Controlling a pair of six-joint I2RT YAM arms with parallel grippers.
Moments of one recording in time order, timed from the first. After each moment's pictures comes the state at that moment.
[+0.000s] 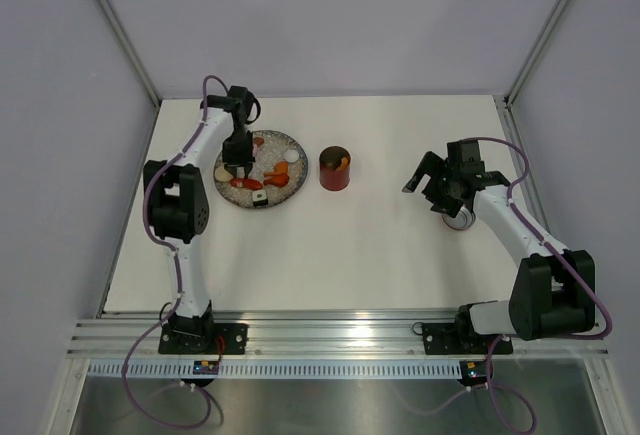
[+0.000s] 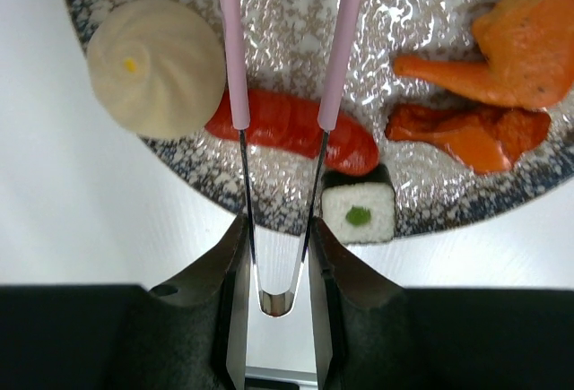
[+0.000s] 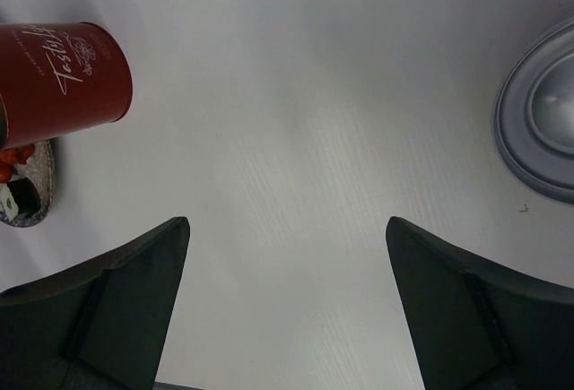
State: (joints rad) left arm -0.18 2.12 1.87 -1.16 -0.11 -0.25; right arm 0.14 1.36 0.94 -0.51 -0.12 0.67
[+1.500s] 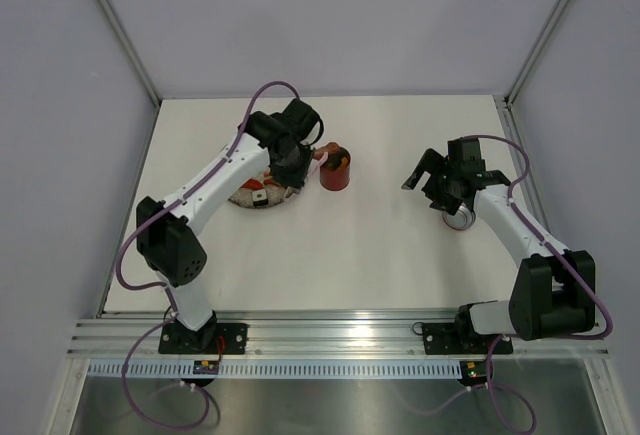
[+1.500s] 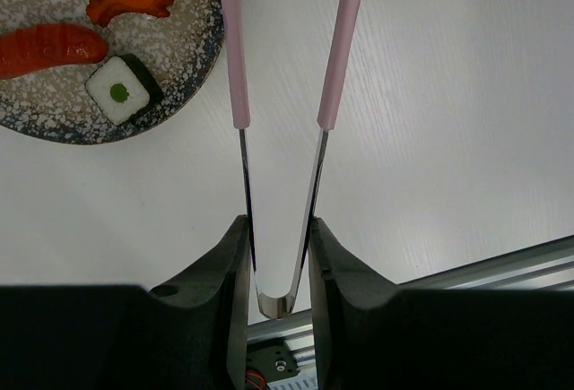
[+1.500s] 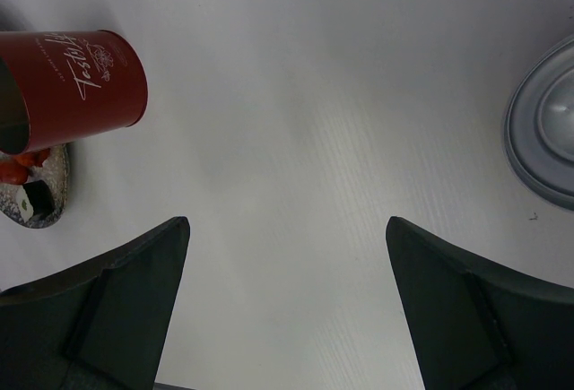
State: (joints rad) left arm -0.63 1.77 1.76 -1.18 -0.08 -0.26; right arm 0.14 1.36 0.95 -0.50 -0.12 0.68
